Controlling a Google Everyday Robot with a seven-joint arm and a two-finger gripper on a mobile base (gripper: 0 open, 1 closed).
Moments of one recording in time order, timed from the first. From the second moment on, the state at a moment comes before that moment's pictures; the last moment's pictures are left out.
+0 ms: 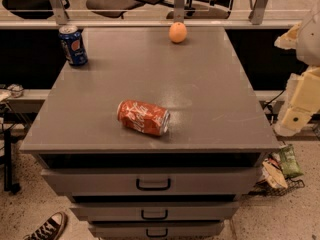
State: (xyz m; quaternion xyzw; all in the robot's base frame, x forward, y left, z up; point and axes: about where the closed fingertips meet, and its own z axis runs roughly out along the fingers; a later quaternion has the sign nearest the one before) arm 0.438 -0.214 0.985 -0.60 0.78 -0.05 0.17
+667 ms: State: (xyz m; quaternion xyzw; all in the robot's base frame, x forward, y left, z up) arm 0.452 -0.196 0.970 -0.61 0.77 -0.03 0.18
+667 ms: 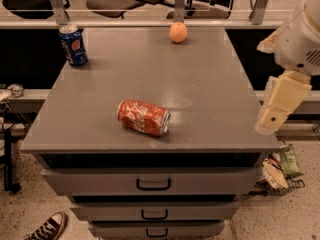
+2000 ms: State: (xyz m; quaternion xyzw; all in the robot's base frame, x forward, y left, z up) arm 0.504 -0.024 0.862 -0.59 0.79 0.07 0.16
